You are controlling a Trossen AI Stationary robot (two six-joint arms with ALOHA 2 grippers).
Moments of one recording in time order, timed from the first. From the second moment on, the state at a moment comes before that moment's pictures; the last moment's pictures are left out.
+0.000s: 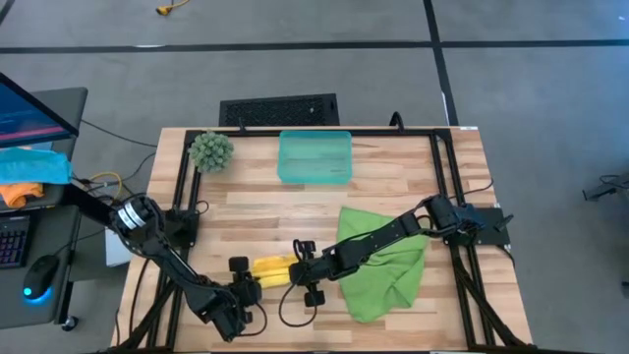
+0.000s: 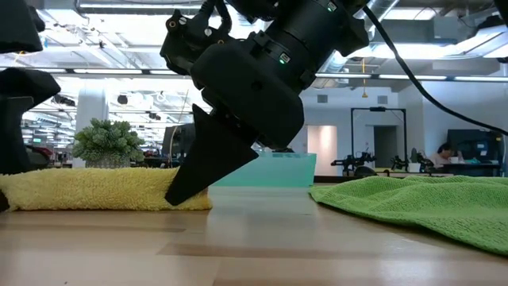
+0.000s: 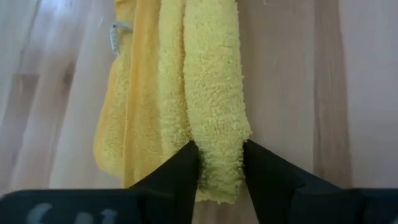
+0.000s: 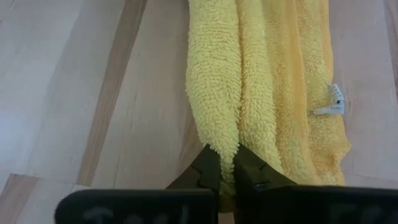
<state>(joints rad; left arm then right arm) -0.88 1.85 0.94 -0.59 -0.62 -0.92 0.36 2.26 1.51 -0.21 0.11 0.08</state>
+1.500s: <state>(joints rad) -0.43 1.59 0.88 -0.64 -0.07 -1.12 0.37 2.26 1.62 -0.29 -0.10 0.50</state>
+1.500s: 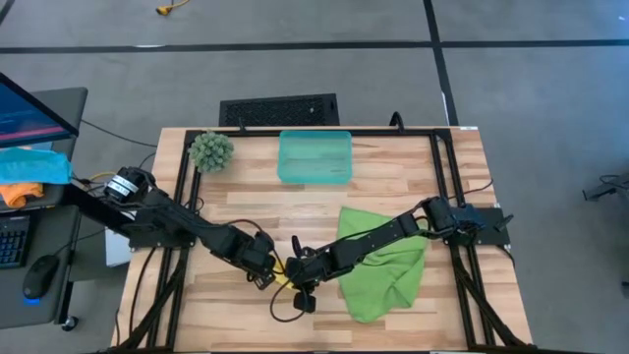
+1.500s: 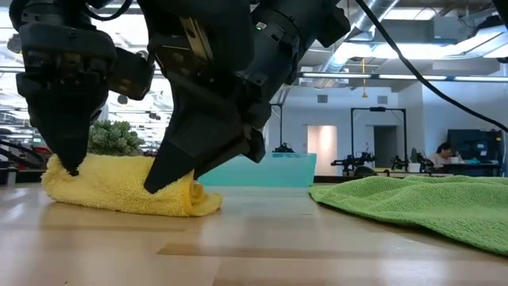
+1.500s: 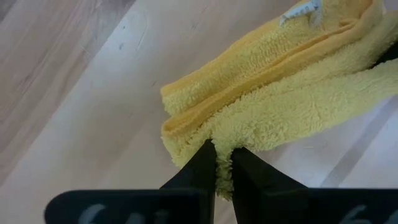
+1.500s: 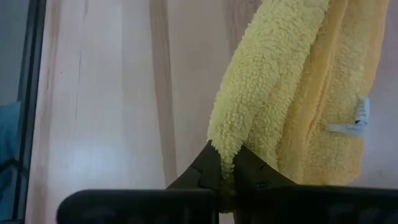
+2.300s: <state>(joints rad) -0.41 1.59 0.81 -0.64 -0.03 -1.13 0.39 2.25 1.62 -0.22 -0.09 0.24</state>
